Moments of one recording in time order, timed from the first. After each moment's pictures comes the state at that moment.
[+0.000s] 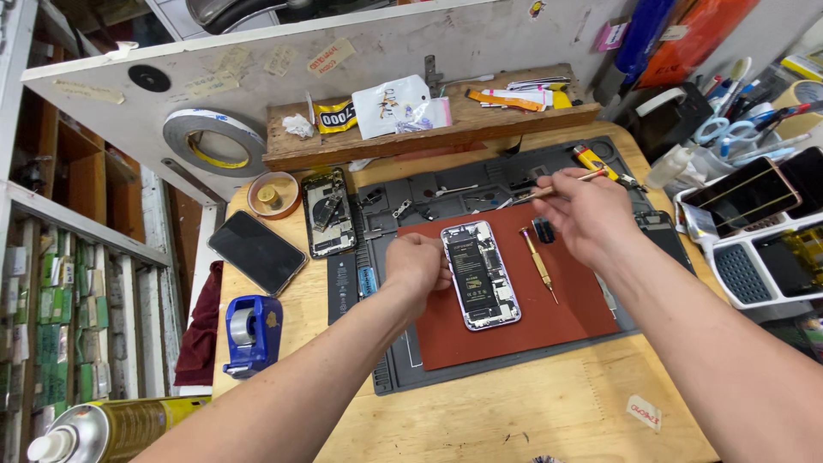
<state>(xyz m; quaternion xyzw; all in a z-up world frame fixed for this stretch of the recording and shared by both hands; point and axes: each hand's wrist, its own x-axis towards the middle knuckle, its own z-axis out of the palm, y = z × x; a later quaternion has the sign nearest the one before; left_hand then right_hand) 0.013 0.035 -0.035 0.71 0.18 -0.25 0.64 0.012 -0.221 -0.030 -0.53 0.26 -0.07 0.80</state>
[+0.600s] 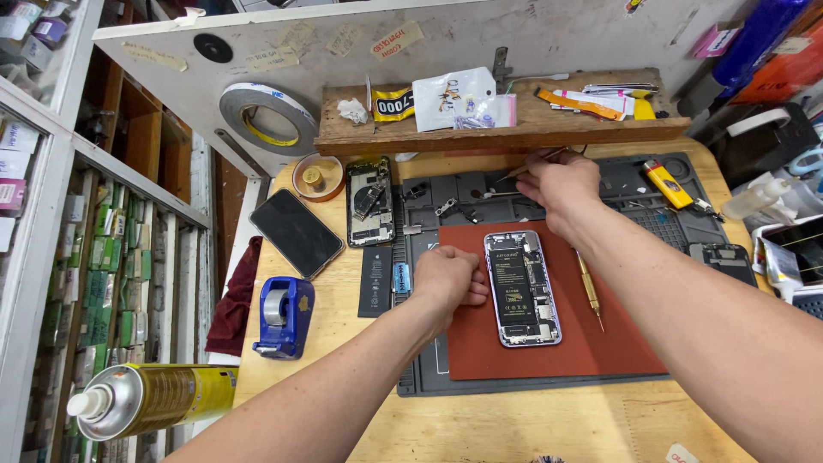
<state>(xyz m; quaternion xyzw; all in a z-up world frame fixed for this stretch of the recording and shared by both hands) 0.011 0.047 -0.054 0.66 0.22 -0.28 0.66 0.118 -0.150 -0.067 -0.62 0.23 -0.04 0.75</state>
